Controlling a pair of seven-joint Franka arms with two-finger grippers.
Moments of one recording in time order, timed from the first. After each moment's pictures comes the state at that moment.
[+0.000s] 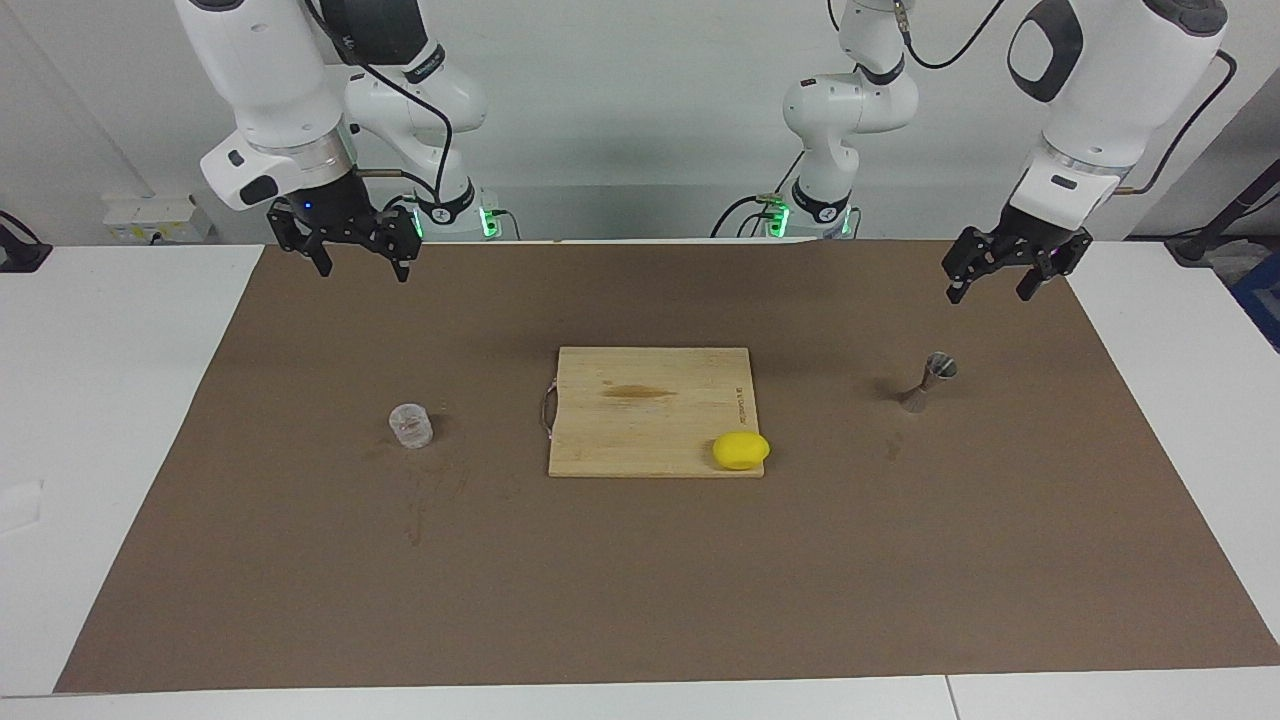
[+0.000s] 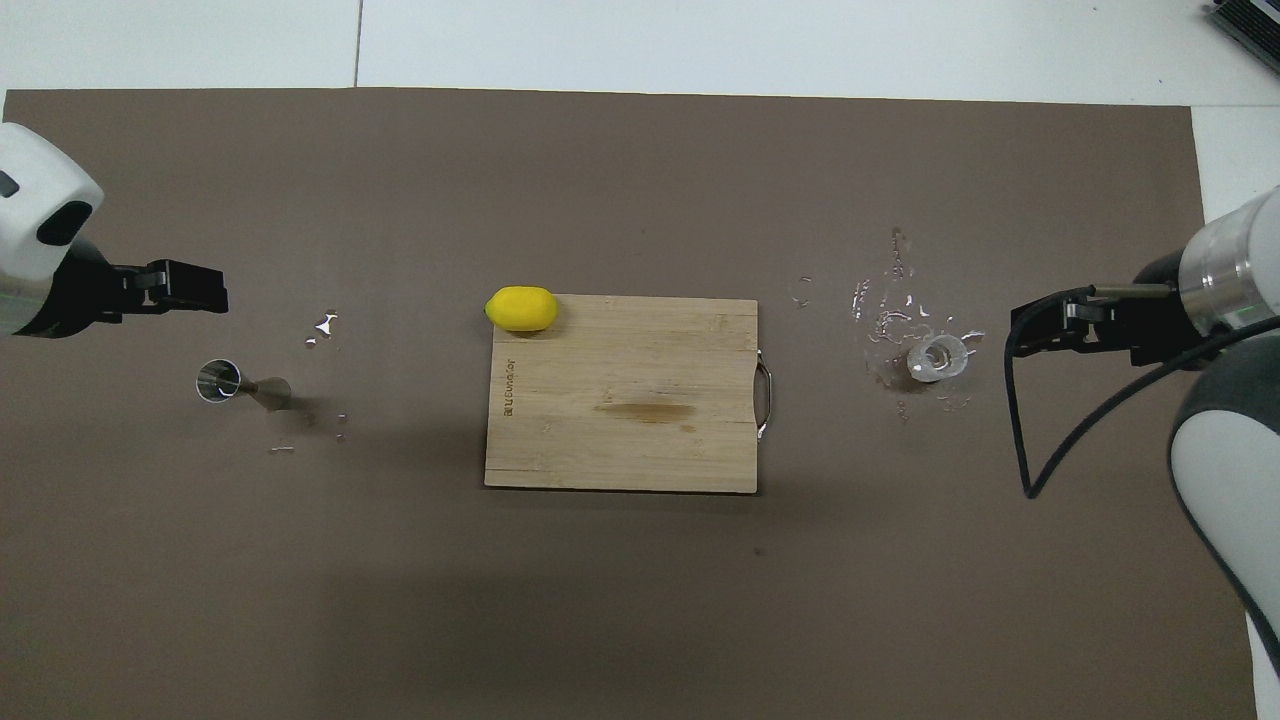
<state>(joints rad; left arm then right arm) -0.03 -0.05 -0.06 -1.81 -0.03 1.88 -0.11 -0.03 -0.03 0.15 -1.64 -0.03 1.57 0.22</state>
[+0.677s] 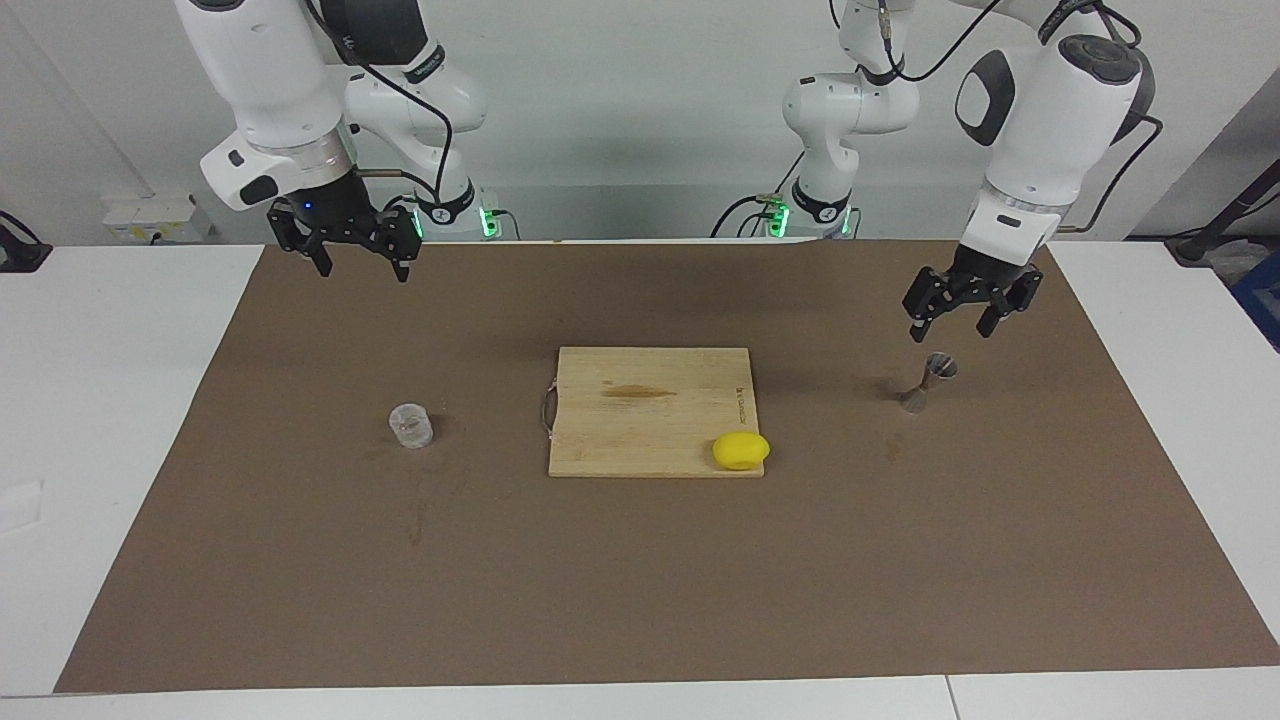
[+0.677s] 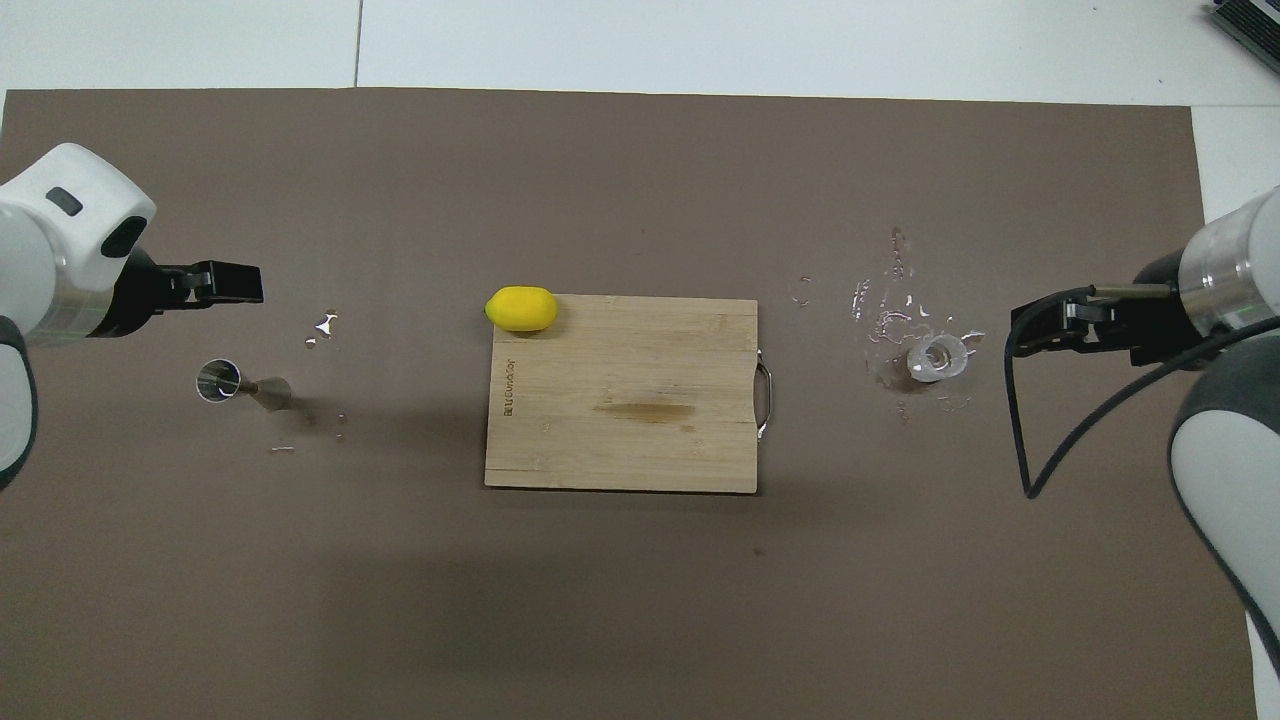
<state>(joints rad) -0.05 -0.05 -0.04 -1.94 -0.03 2.08 -0.13 -0.03 -0.03 0.15 -1.64 -0.03 1.57 0.22</state>
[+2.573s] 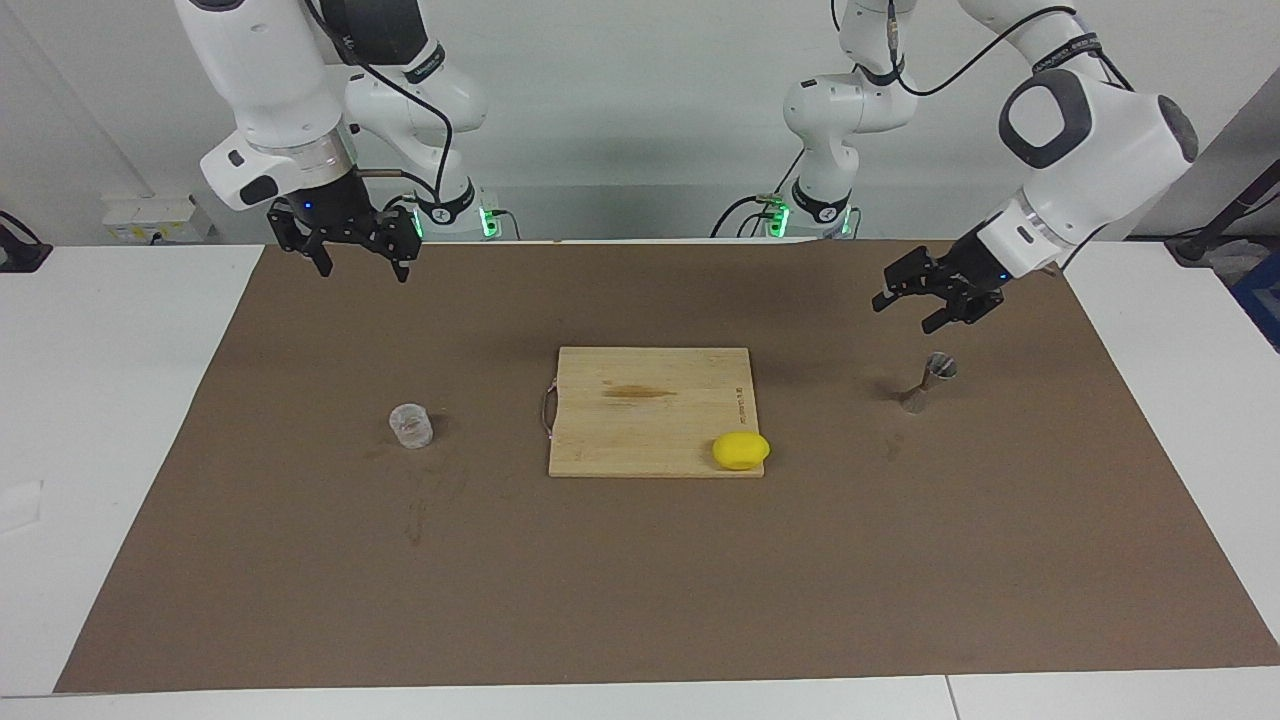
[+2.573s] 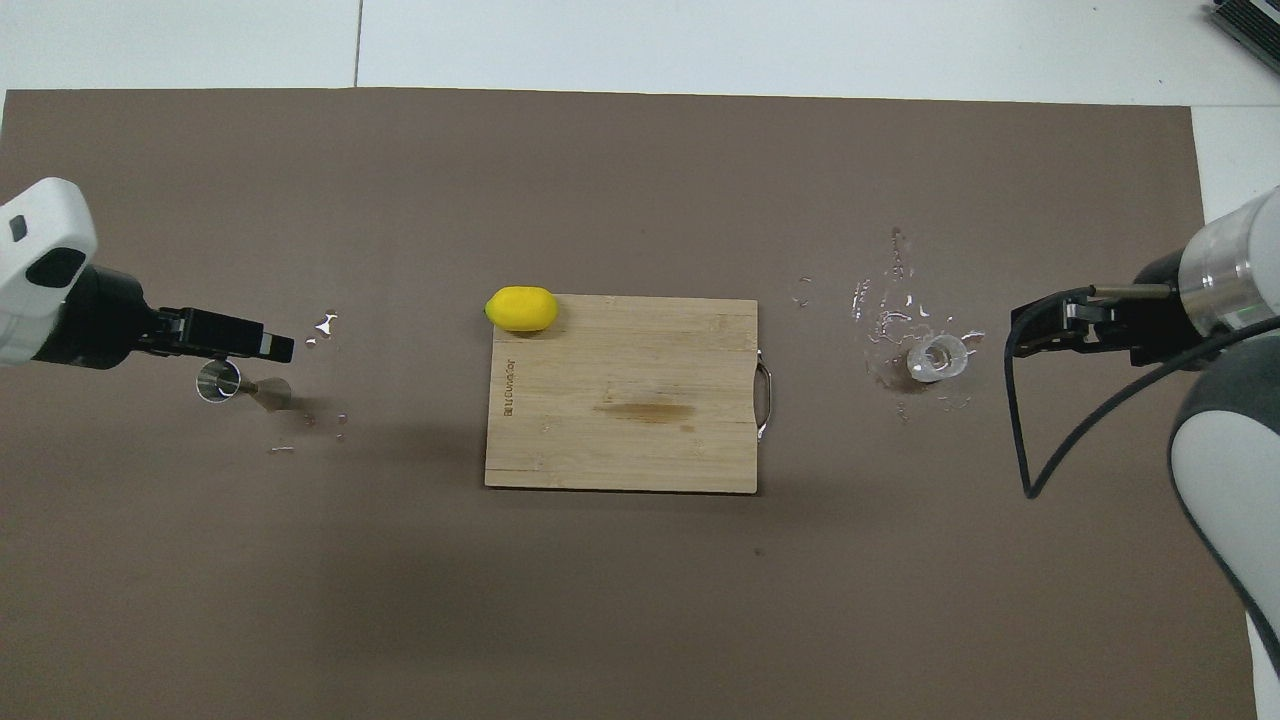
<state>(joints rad) 0.08 0.01 -0.04 -1.85 -0.51 1.73 0.35 -0.03 -0.03 0.15 -1.64 -0.03 1.57 0.22</state>
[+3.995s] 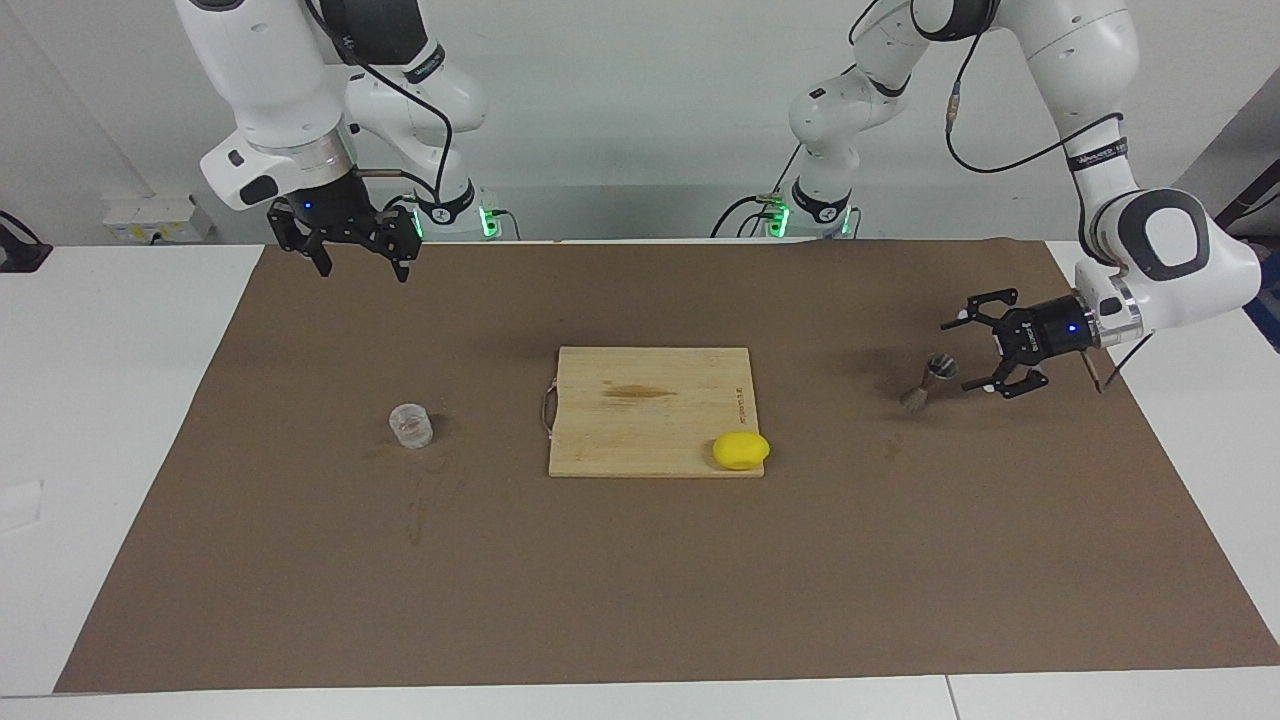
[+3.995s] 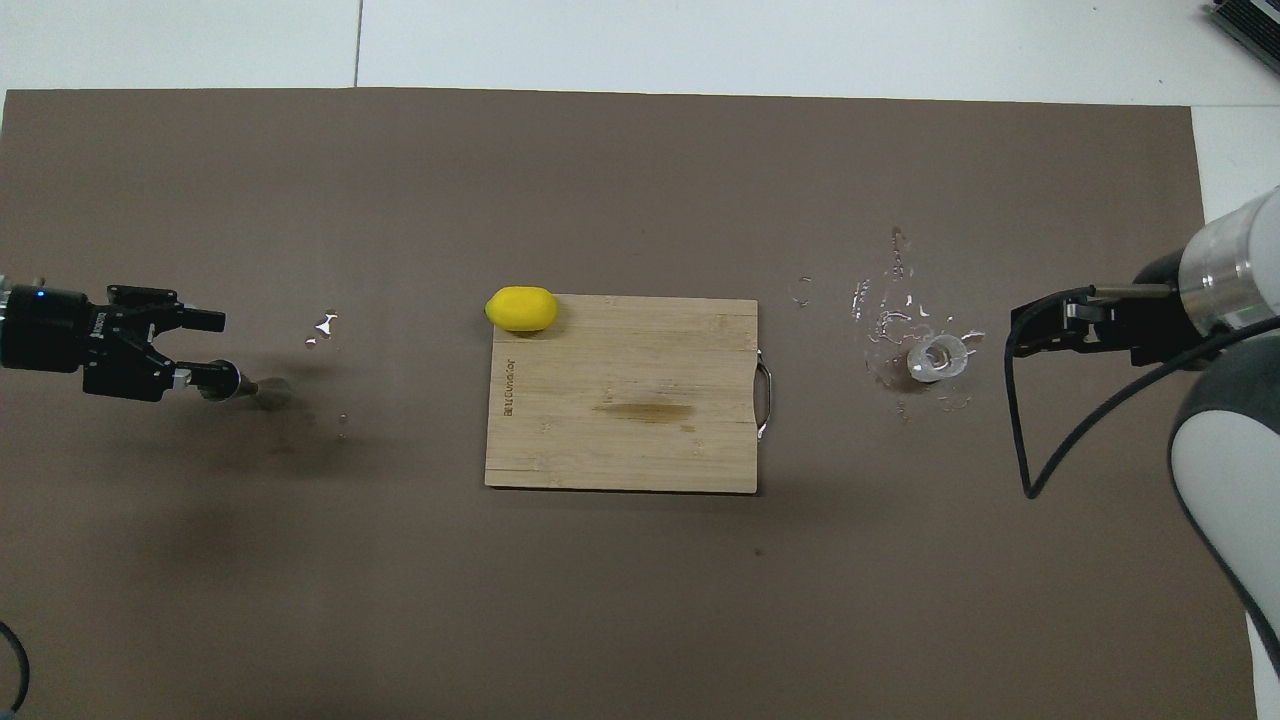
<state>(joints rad) 0.43 0.31 -0.04 -1.83 -0.91 1.53 1.65 -0.03 -0.03 0.15 -1.64 -0.03 1.57 0.22</state>
